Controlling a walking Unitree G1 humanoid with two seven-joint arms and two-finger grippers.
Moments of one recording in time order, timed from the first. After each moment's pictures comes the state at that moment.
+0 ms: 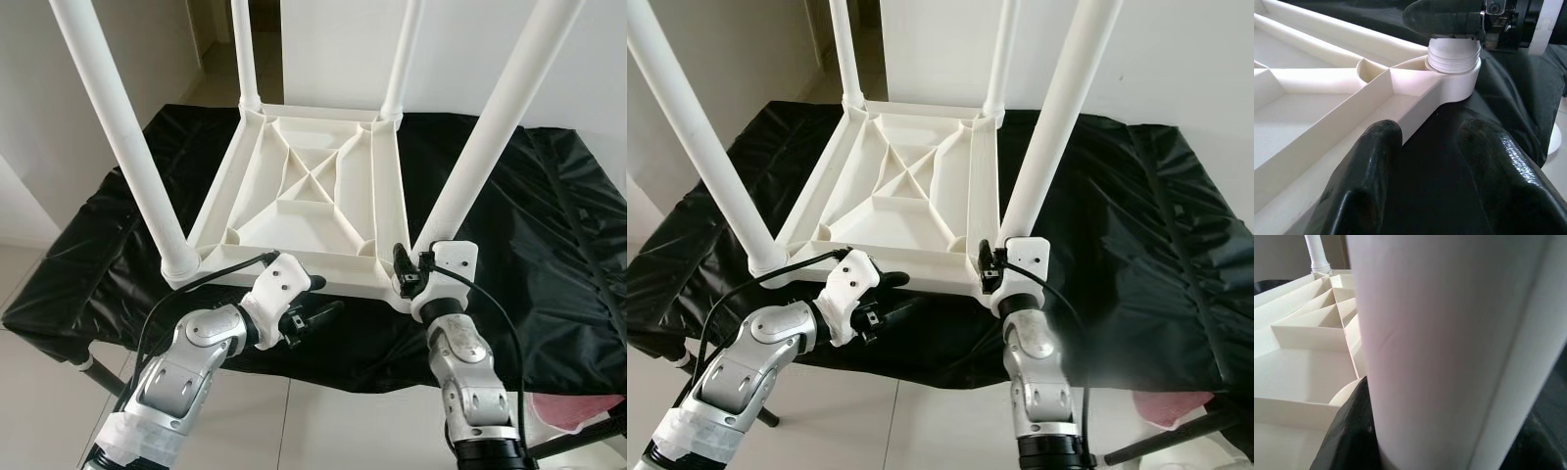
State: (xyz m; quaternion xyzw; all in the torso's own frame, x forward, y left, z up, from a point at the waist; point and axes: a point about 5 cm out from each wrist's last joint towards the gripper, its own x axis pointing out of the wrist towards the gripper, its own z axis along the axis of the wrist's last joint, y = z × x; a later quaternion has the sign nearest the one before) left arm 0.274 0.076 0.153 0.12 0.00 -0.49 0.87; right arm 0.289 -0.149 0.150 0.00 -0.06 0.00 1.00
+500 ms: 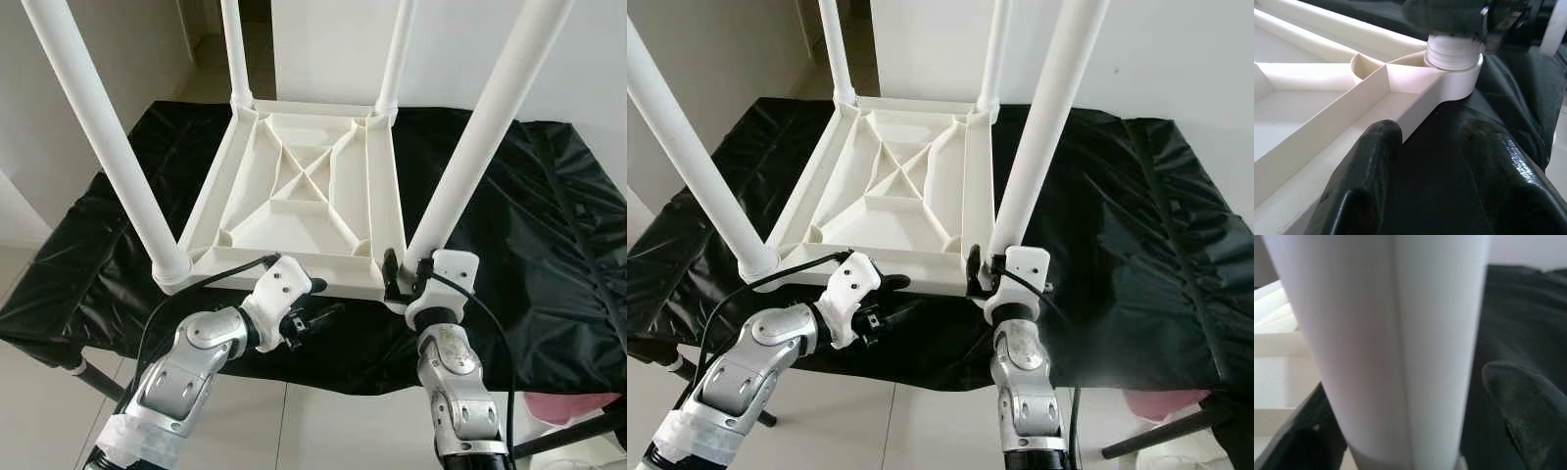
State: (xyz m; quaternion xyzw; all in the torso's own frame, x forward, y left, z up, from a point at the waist) left arm 0.272 0.076 0.151 0.12 0.01 -0.49 0.86; right arm 0.274 -0.147 0.152 0.00 -0.08 -0.04 1.00
